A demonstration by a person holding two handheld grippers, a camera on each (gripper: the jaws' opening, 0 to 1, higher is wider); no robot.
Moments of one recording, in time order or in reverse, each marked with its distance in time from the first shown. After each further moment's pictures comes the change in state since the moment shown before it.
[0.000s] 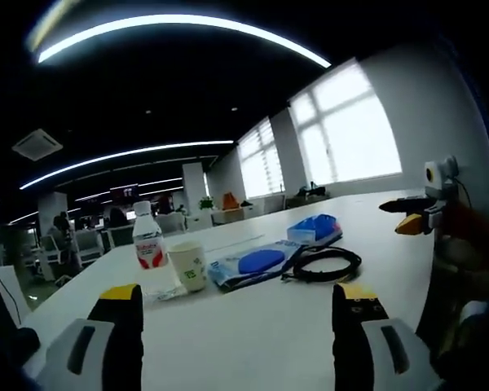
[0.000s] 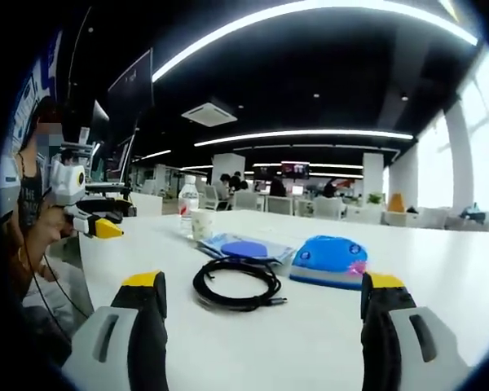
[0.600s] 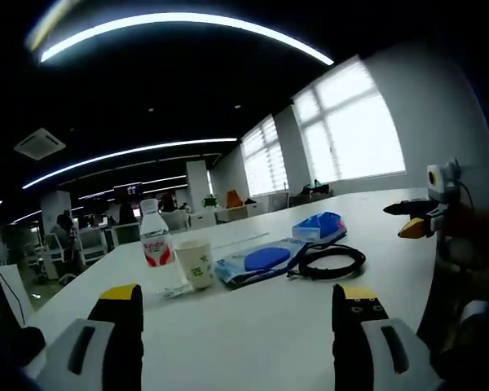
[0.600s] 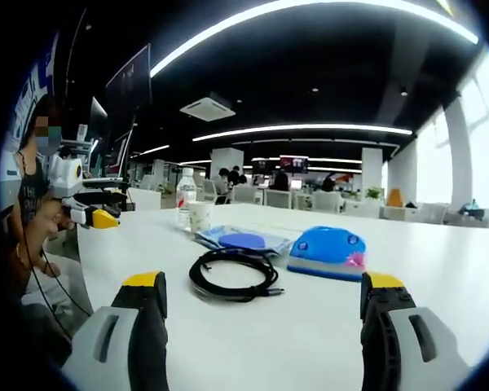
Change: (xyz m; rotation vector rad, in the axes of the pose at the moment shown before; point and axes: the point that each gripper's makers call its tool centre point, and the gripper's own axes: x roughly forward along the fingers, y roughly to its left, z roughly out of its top) left arm -0.005 0.008 0.000 -0.004 0.007 0.021; right arm 0.000 -0.003 -0.012 0.005 0.033 -0.006
